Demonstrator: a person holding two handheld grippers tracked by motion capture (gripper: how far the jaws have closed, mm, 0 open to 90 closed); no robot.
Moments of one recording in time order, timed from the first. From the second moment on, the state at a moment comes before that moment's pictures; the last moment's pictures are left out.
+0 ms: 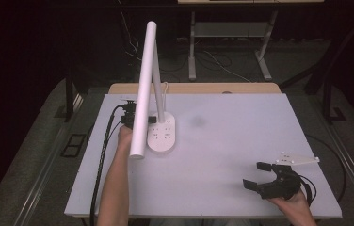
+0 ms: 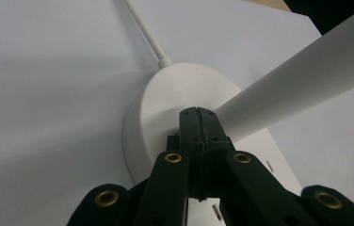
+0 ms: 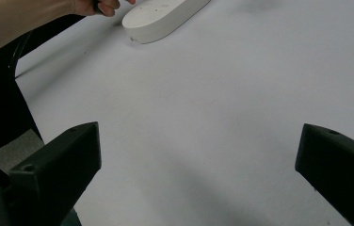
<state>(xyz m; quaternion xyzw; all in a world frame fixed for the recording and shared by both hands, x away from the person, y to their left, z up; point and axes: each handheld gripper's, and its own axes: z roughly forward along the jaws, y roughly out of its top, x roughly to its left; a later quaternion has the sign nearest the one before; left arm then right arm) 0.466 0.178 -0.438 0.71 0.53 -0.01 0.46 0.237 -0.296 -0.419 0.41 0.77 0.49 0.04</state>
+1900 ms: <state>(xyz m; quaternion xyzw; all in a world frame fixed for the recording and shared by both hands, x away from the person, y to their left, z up) 0.393 0.217 -0.371 0.70 0.48 0.09 0.52 0.240 -0.298 -0.420 0.42 0.76 0.49 0.05</state>
